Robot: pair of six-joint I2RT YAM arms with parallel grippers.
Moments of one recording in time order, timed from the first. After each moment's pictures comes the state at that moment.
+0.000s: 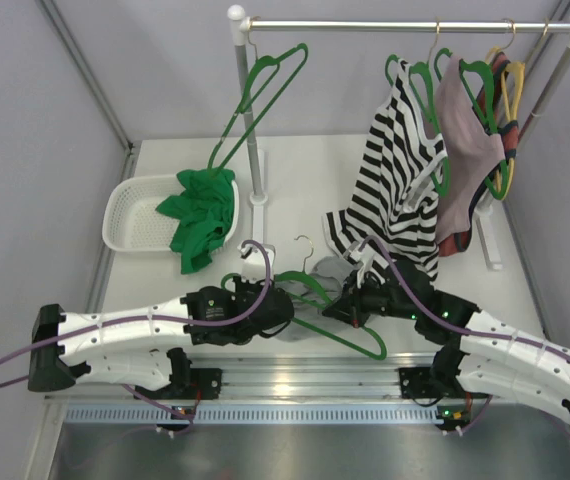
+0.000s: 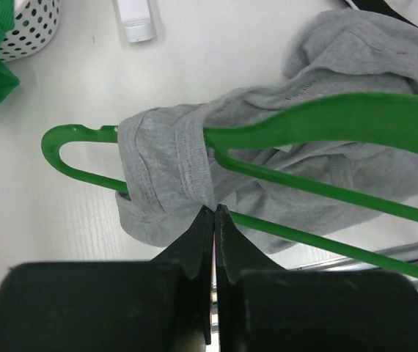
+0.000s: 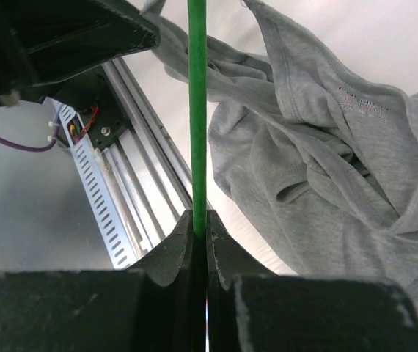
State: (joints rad) left arm -1.31 1.10 0.91 -0.83 -0.78 -0.93; right arm 0.94 0.77 0.50 -0.13 -0.27 0.43
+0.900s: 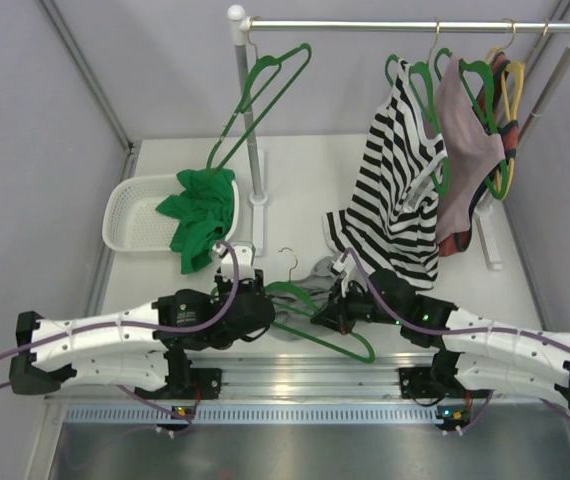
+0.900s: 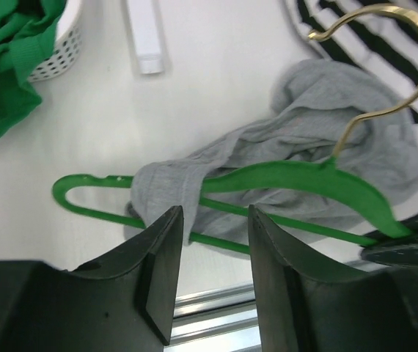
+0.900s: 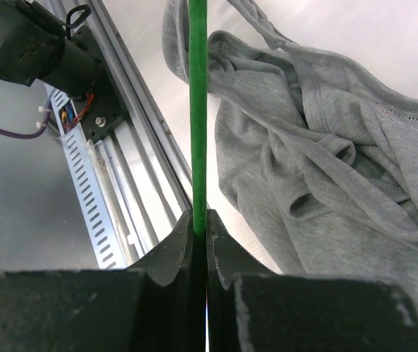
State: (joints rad) left arm -1.37 0.99 0.94 -0.93 -0.88 -1.01; right arm 1.03 0.92 0.45 0.07 -0.23 0.41
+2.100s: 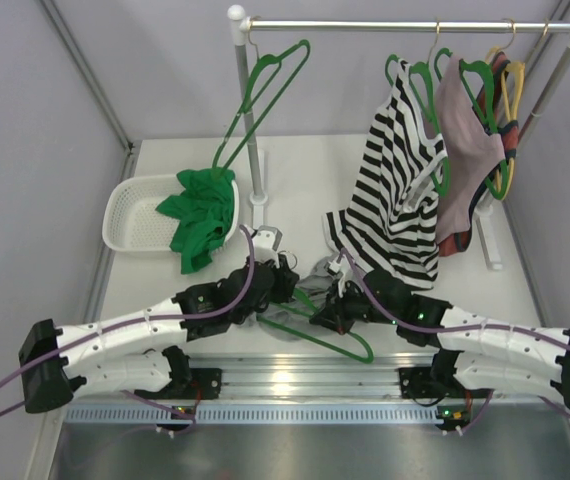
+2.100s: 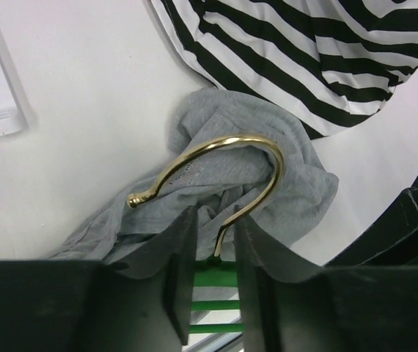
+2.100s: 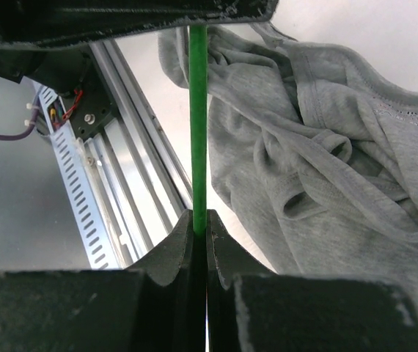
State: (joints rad) left arm -1.12 1.02 0.73 -0.19 -0.47 -0.65; right arm 1.03 0.95 0.45 0.08 -0.23 0.41
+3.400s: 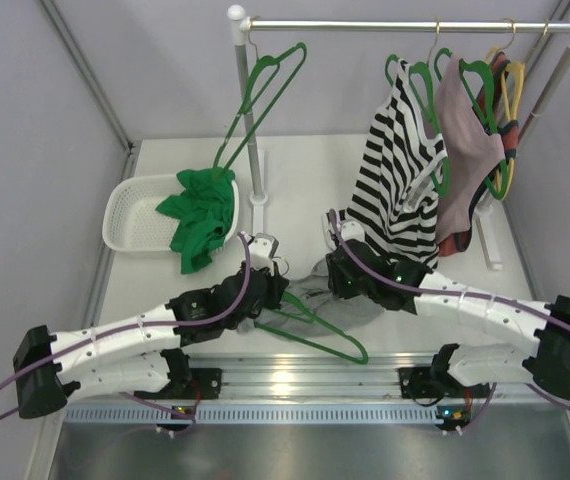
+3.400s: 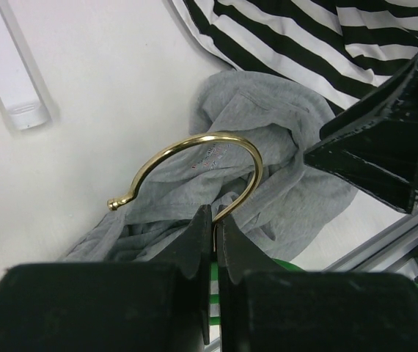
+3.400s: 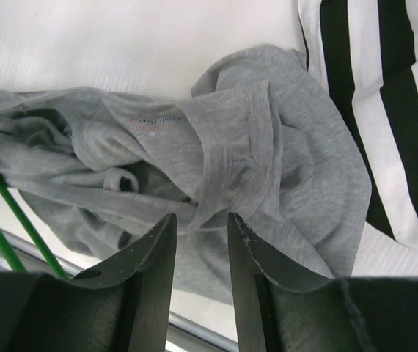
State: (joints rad) left arm -1.12 0.96 0.65 -0.19 -0.46 -0.57; right arm 0.97 1.17 0.81 -0.46 0.29 0.54
